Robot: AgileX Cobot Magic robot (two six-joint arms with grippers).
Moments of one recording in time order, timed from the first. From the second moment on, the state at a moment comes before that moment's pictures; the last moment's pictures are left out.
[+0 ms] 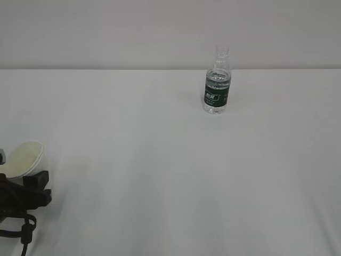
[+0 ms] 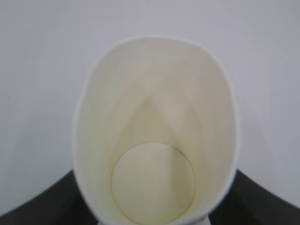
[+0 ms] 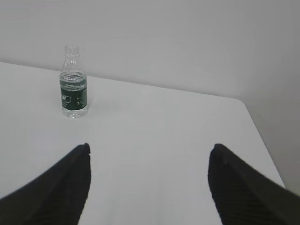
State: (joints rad) left arm -0.39 1.94 -0.21 -0.36 -1.16 -0.08; right arm 0.04 0.13 -0.40 -0.07 0.57 -0.12
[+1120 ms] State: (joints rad) left arm -0.39 1.82 -0.14 -0.11 -1.16 -0.09; right arm 0.04 0.13 -0.40 -0.07 0.57 -0.12
